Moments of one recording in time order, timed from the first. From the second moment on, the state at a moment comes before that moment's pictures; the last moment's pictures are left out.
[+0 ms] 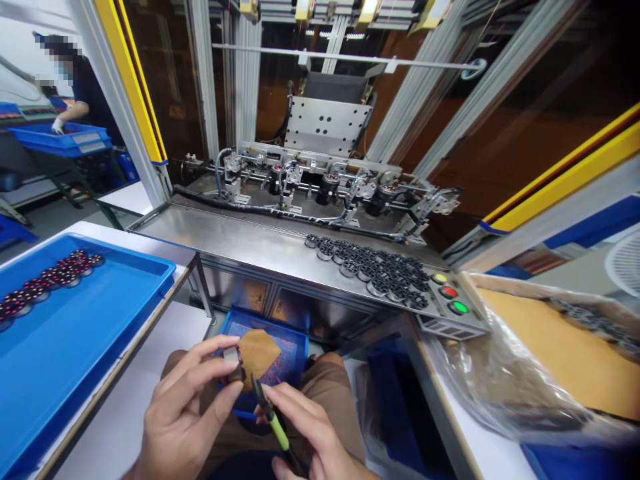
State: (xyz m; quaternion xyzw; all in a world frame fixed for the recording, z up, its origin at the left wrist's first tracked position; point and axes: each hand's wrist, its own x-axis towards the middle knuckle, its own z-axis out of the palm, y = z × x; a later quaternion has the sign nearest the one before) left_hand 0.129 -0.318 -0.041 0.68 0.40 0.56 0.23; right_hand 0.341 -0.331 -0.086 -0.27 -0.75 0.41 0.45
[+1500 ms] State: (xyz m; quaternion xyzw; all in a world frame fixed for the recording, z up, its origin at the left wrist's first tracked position) left_hand 0.118 -0.320 -0.046 0.74 0.37 0.54 0.16; right_hand 0.334 -0.317 -0.078 -0.24 -0.76 0.38 0.47
